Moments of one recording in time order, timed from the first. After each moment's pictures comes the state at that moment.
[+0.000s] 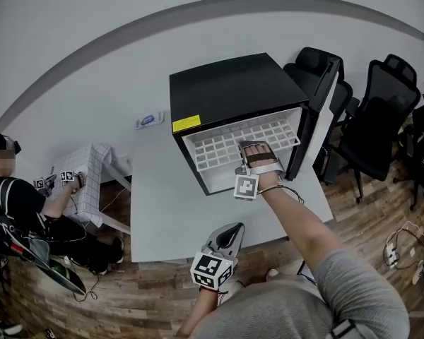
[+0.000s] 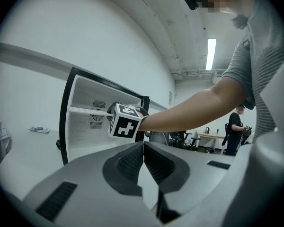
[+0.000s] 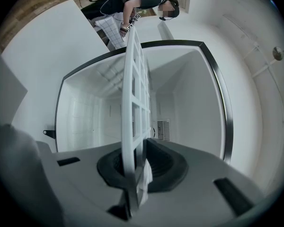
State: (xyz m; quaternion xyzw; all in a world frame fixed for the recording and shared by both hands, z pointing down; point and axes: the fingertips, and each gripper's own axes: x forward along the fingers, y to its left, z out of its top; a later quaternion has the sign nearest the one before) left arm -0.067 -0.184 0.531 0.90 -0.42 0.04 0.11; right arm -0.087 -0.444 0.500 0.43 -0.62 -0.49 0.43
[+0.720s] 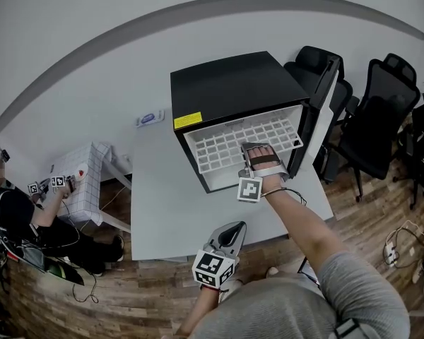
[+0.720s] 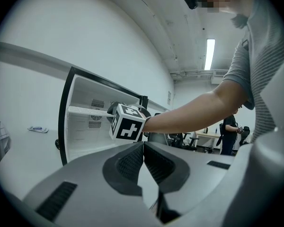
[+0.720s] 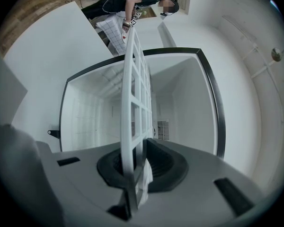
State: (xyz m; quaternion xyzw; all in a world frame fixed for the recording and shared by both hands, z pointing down) left arm -0.065 -0.181 0.532 0.90 -0.41 0.04 0.11; right arm -0.082 -0.427 0.505 0.42 -0.62 -0.49 0.44
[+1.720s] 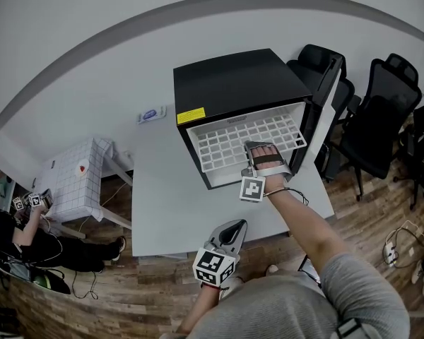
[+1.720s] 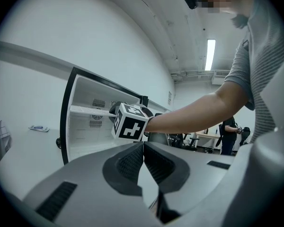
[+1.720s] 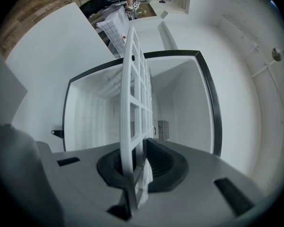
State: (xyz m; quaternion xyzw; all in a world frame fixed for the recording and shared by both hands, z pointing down) left arm -0.067 -0.170 0.536 0.90 -0.41 0.04 0.11; right arm -0.077 -0.412 0.510 0.42 -0.62 -0.48 0.45
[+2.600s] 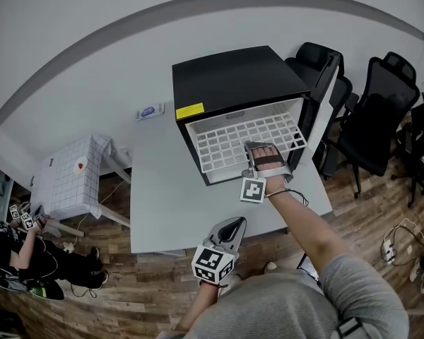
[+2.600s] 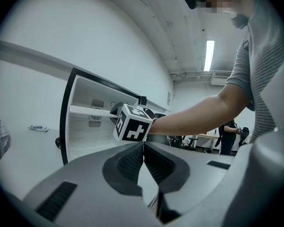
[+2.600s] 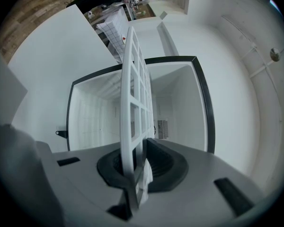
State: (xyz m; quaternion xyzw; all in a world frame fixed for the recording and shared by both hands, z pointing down) left arm -0.067 -0.167 0.534 0.90 -0.41 0.03 0.11; right arm -0.072 -0.398 0.510 0.42 -0.62 -0.48 0.45
